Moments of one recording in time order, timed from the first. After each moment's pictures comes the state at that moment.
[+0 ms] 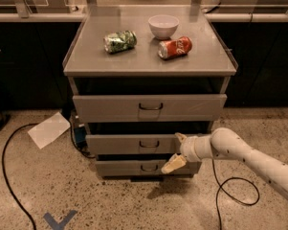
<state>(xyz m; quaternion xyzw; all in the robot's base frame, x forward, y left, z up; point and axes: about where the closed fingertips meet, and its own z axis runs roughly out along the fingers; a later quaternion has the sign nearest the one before) 0.616 -0.122 0.478 -0.50 0.76 0.22 0.36</state>
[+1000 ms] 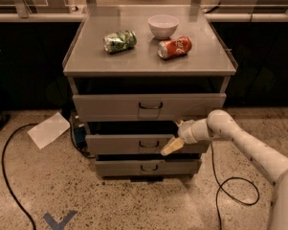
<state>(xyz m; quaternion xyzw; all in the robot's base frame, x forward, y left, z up) 0.693 -0.123 0.484 -0.51 0.74 0.23 0.37</state>
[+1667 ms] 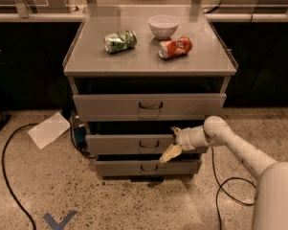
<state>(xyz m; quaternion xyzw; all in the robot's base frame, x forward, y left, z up) 0.680 -0.117 0.427 -0.50 0.75 0.28 0.32</state>
